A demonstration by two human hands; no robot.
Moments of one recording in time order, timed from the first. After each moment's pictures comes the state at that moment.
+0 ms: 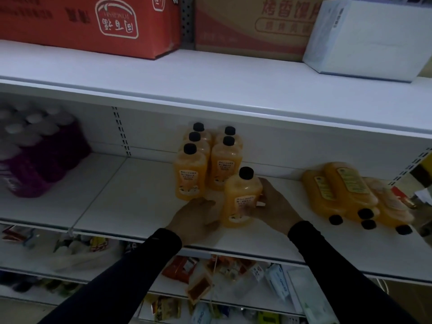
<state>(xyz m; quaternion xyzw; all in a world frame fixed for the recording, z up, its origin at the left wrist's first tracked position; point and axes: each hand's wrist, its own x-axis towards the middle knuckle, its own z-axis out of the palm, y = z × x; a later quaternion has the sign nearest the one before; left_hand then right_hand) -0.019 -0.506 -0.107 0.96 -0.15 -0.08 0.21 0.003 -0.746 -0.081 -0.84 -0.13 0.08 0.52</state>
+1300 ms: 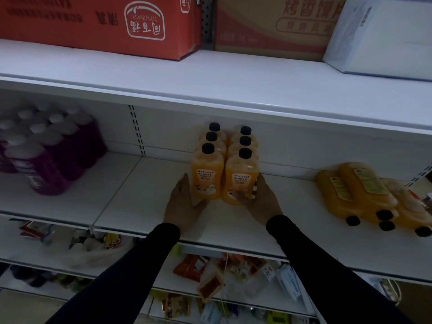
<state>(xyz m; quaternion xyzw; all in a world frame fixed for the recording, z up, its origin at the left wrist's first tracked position) -0.003 -0.454 -0.116 0.93 0.02 0.04 0.37 0.028 -0.679 -0.113 -0.87 -0.06 -0.04 0.49</state>
